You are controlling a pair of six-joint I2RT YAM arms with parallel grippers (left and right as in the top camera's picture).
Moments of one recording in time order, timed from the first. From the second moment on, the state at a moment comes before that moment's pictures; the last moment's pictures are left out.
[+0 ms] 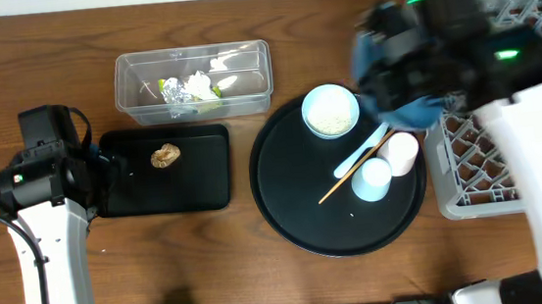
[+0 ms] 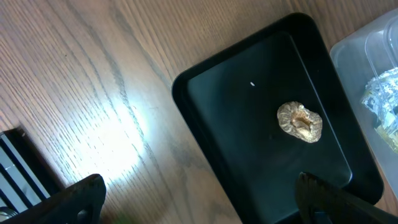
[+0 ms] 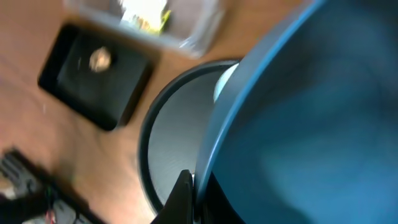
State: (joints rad) left arm 0.24 1.26 1.21 -1.23 -0.17 -0.80; right arm 0.21 1.58 1.84 -1.29 -0.38 -0.02
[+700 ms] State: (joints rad) left arm 0.24 1.26 1.21 -1.23 -0.18 -0.80; right arm -0.62 1.79 1.84 -1.24 -1.27 -0.42
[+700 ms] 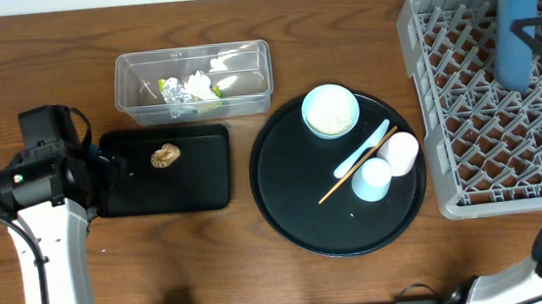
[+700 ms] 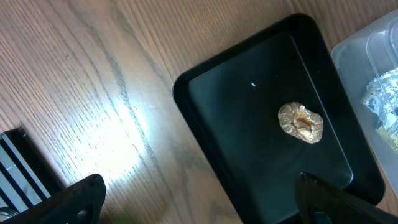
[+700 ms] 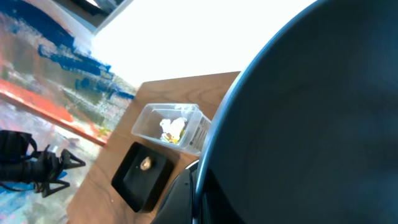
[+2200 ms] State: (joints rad) left arm 0.24 1.26 1.21 -1.23 -0.18 -0.80; right arm -0.65 2.07 1.89 -0.94 -1.24 -0.14
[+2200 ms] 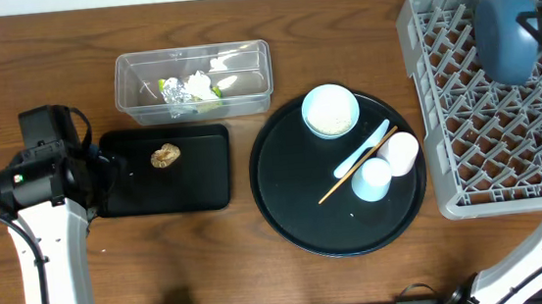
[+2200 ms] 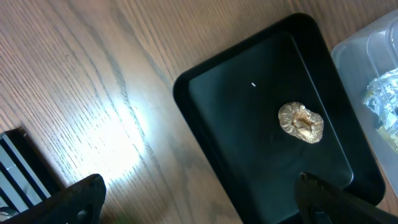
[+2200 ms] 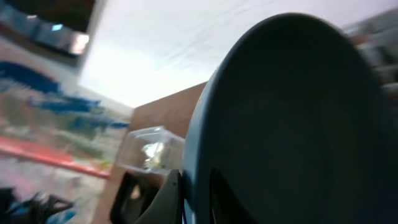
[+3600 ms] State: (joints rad) left arm 0.24 1.26 1.21 -1.23 -0.18 -0.80; right arm -0.32 2.07 2.47 -1.40 -0.20 0.04
